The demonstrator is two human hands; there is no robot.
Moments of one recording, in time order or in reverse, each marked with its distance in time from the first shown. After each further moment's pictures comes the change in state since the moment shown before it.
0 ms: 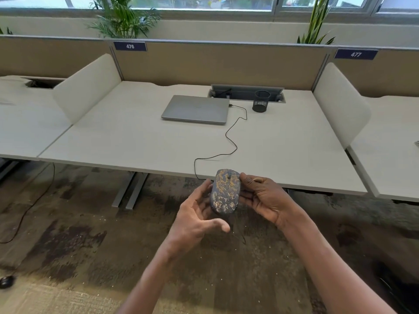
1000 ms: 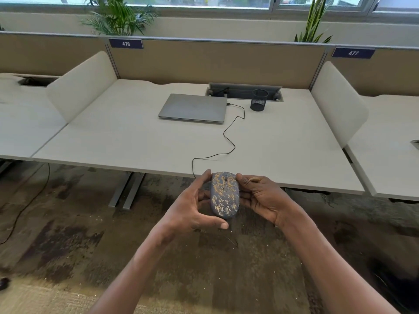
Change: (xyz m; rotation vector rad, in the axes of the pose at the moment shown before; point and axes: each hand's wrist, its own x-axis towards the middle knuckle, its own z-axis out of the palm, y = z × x) left_hand 0.028 0.007 -0.022 0.212 -0.173 0.011; right_hand 0.000 -0.003 0.002 -0.079 -0.056 0.007
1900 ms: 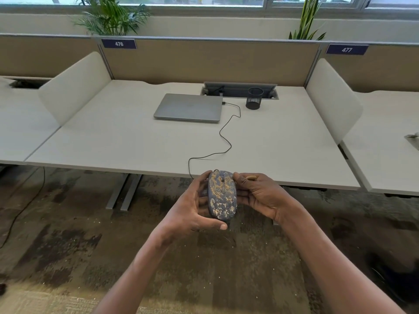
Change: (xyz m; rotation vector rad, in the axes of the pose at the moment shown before) left_hand 0.004 -0.005 0.007 -0.049 -0.042 0.013; right_hand 0.001 -0.005 -0.008 -0.067 -0.039 0.000
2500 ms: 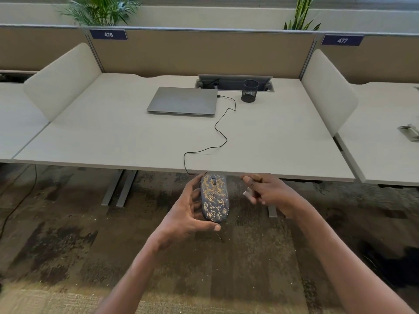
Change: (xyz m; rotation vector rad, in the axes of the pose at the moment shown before) left_hand -0.007 -0.025 0.003 -0.063 0.000 -0.065; right_hand -0.015 0.002 -0.040 -0.727 0.147 0.038
